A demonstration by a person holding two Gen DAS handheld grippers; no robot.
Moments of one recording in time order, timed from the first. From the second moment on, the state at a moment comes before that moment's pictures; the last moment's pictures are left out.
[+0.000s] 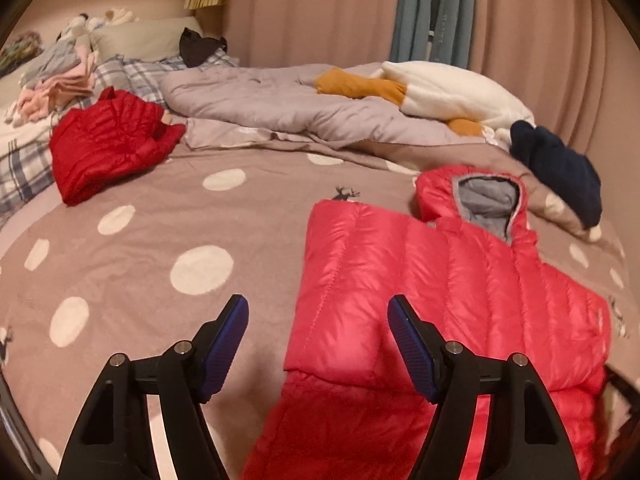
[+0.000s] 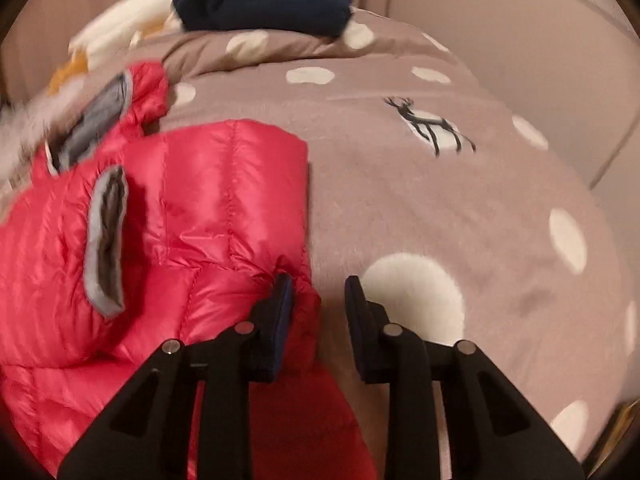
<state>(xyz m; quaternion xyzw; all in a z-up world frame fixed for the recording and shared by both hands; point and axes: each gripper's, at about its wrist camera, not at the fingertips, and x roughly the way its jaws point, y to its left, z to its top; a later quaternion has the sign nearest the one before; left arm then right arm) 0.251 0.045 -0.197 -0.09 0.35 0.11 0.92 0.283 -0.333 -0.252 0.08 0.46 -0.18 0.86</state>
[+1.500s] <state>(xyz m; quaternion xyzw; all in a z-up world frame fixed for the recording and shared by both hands) 0.296 0.017 -0.273 -0.11 0.40 0.08 0.91 0.287 -0.304 -0.279 0.09 0.41 -0.08 0.90</state>
